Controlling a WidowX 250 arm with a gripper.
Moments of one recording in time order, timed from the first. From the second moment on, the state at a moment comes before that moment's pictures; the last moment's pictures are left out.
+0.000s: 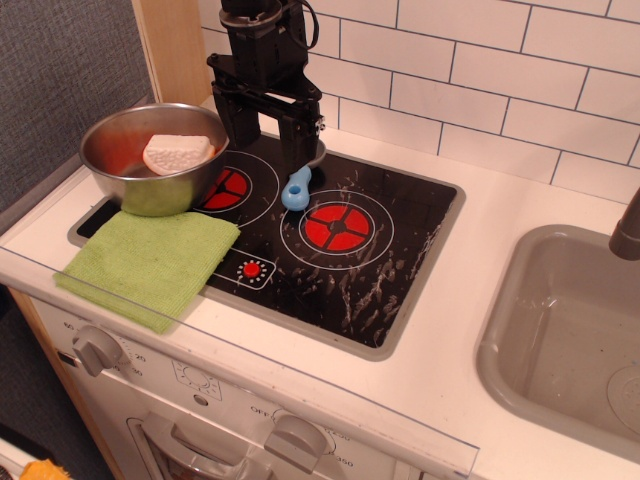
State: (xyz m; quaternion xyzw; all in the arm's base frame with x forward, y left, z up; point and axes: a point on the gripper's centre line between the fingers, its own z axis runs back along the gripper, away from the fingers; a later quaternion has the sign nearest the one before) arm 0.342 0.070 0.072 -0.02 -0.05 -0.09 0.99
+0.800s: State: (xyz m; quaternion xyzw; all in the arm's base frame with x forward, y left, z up) arm 0.338 0.103 0.085 -0.01 -0.05 -0.14 0.99
